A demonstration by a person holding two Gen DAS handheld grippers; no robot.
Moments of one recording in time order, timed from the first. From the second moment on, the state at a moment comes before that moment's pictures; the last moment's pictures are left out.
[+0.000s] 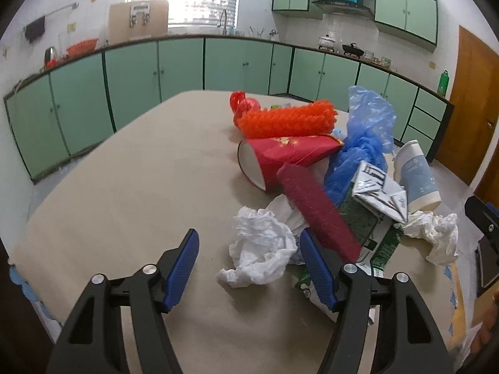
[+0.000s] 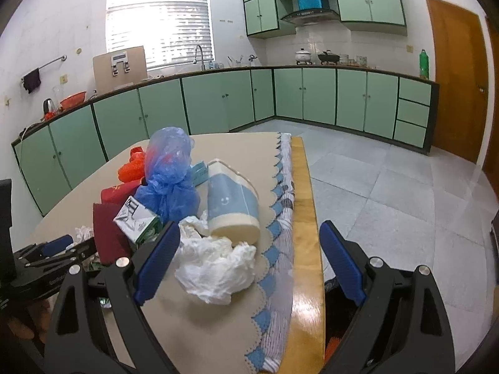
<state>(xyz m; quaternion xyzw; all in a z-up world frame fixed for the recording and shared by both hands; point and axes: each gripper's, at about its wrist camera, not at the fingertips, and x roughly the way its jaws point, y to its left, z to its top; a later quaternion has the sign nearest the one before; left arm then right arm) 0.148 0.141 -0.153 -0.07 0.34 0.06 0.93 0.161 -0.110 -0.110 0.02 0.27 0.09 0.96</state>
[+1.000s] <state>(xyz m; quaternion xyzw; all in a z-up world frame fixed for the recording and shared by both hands) 0.138 0.169 -0.081 -0.10 0.24 0.07 0.96 0.219 -0.091 -0.100 0.01 0.28 0.08 0.96</state>
